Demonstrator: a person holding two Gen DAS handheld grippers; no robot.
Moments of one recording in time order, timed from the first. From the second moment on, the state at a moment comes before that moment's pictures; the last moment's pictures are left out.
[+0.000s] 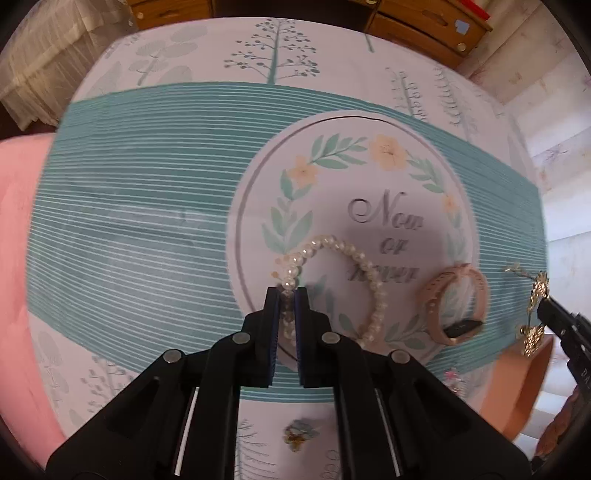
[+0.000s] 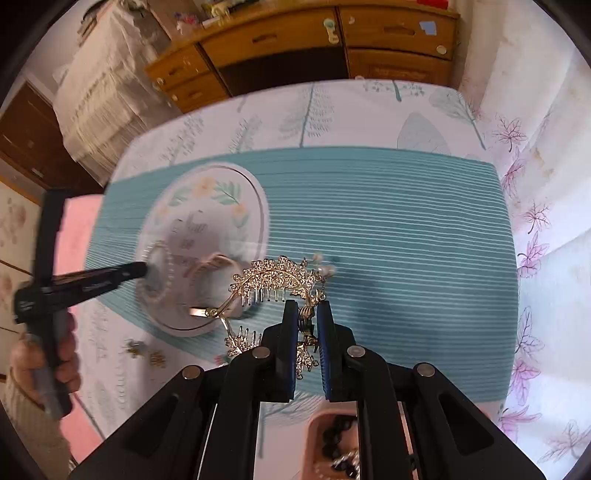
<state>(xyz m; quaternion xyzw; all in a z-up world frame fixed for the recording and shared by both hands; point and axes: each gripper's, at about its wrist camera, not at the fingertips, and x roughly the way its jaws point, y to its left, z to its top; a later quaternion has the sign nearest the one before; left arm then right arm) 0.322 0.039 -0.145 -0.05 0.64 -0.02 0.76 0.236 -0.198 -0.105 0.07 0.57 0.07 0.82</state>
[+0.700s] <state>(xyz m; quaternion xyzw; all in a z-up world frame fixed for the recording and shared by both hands) 0.222 -0.062 0.048 -0.10 0.52 -0.20 0.83 0.054 -0.260 -0.007 0.14 0.47 0.06 0.87</state>
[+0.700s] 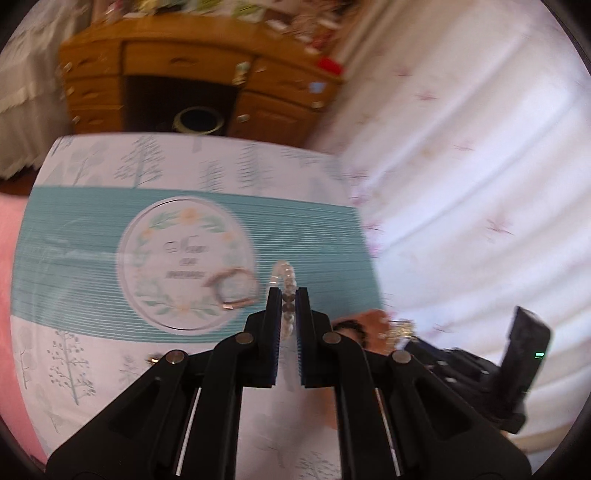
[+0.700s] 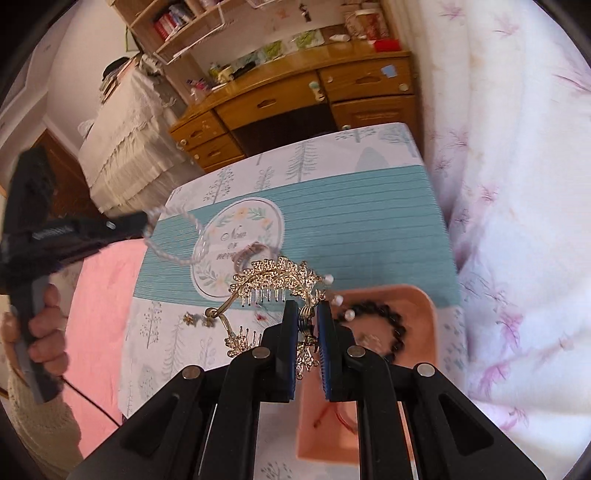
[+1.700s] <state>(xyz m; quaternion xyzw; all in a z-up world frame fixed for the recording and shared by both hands) 0.146 -0.224 -0.086 0.02 0.59 -0.28 0.76 -0.038 -0.320 -0.119 0.20 0.50 -0.06 0.84</state>
